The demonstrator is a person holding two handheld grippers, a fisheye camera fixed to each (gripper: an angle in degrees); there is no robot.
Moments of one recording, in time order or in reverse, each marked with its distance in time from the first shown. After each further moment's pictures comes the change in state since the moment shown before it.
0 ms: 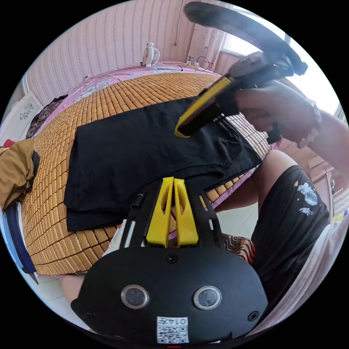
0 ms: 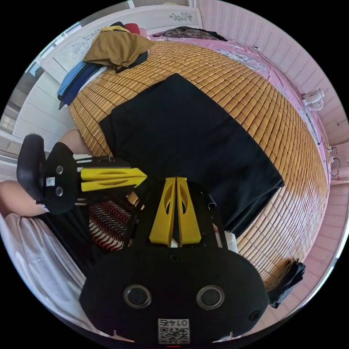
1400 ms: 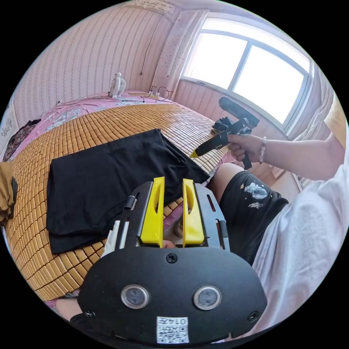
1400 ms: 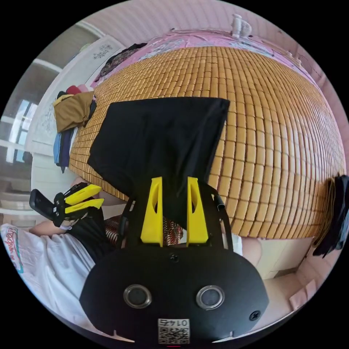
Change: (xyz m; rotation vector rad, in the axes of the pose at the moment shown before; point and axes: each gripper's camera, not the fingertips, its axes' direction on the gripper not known) left arm 0.018 0.029 0.042 0.242 0.277 0.147; right arm 0.200 0.185 -0.065 0.089 -0.259 0.584
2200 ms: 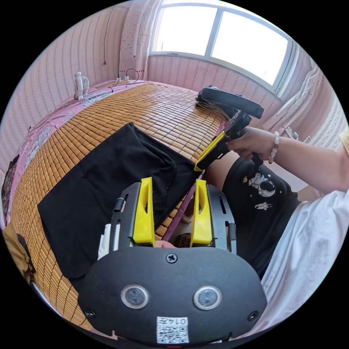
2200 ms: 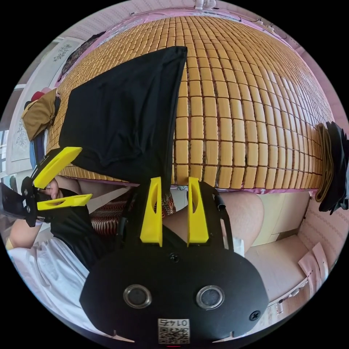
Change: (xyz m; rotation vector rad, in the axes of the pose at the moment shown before) left arm 0.030 -0.060 0.087 -0.214 0.023 0.226; right arm 0.098 0.056 -0.064 -0.191 0.129 0.127
